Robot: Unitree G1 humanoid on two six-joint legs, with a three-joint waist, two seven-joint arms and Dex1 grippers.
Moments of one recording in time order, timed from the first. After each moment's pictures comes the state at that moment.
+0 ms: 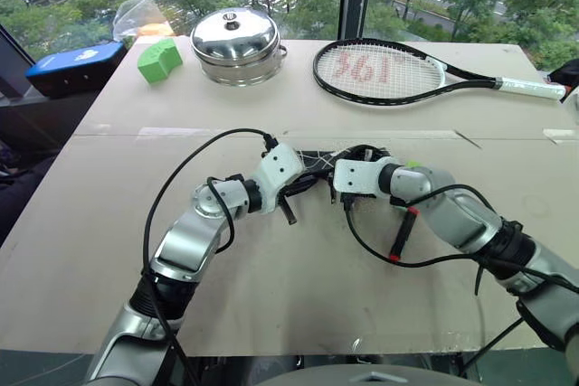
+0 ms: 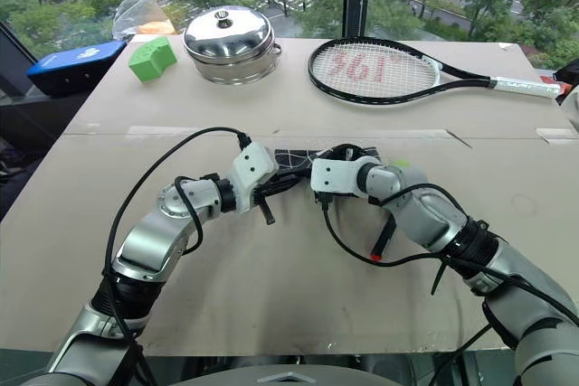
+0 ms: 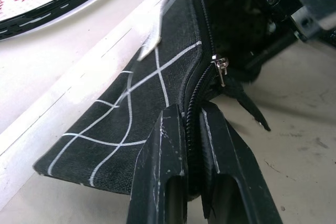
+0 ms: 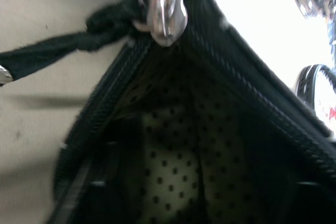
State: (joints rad) left arm -0.36 0.53 -0.21 -0.25 -0.16 0.47 -0.74; right arm -0.71 -0.59 0.72 -0.10 -0.25 0.42 0.56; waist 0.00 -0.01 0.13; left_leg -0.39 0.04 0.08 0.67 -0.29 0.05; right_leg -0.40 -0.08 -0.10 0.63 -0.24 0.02
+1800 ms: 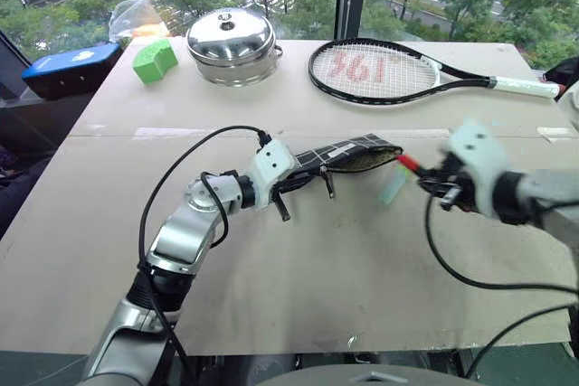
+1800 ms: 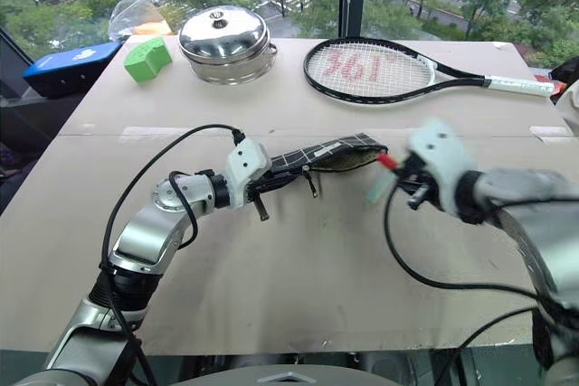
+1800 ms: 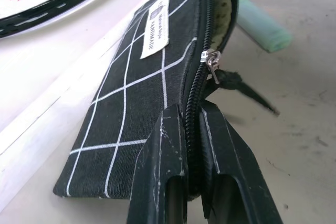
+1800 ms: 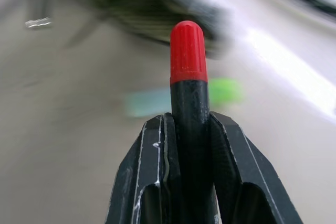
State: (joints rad) left arm -0.39 0.53 -0.19 -0.18 -0.17 0.43 -0.81; right arm -0.59 -0.77 0.09 -0.76 0.38 1.60 0.68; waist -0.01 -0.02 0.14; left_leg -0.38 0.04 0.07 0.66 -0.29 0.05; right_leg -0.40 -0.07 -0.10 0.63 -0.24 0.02
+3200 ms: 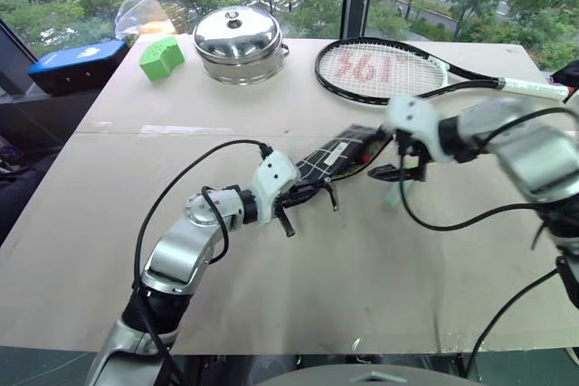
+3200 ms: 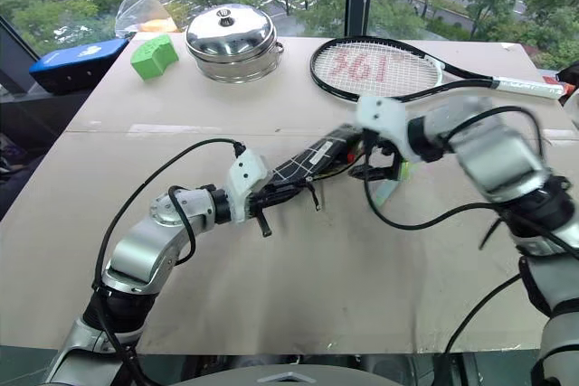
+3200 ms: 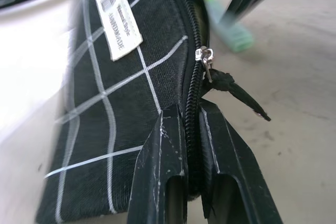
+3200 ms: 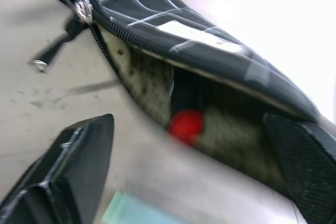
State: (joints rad) left arm -0.29 0.53 -0.16 -0.34 -0.24 0.60 -0.78; right arm -0.87 -0.81 0.35 -0.21 0.27 0.86 1.08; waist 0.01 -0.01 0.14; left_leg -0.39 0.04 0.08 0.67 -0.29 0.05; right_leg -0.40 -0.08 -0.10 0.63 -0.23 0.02
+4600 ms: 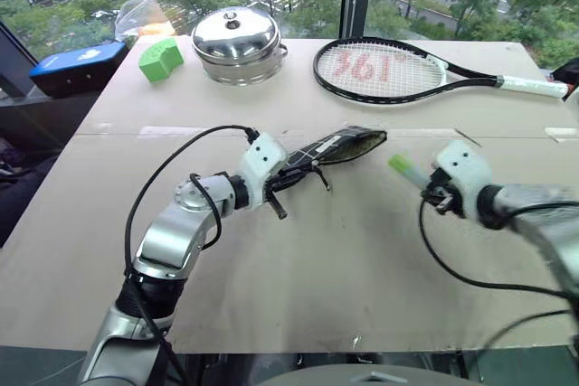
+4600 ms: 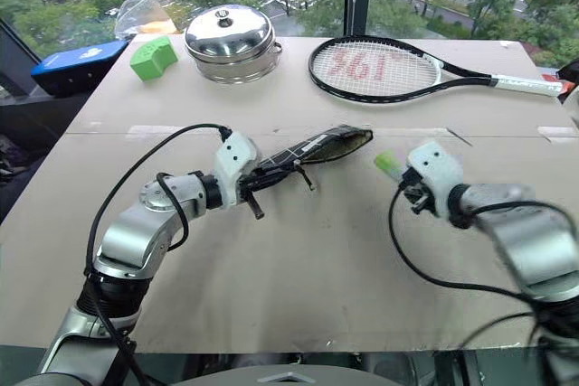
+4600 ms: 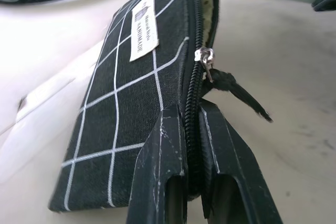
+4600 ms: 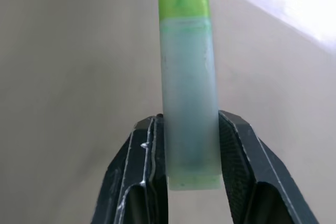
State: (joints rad) left arm -0.36 0.56 -0.12 -0.29 -0.24 0.62 -0.73; right arm -0.39 -0.84 0.08 -0.65 0.26 1.31 0.62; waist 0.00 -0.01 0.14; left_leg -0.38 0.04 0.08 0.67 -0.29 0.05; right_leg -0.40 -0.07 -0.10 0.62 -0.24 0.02
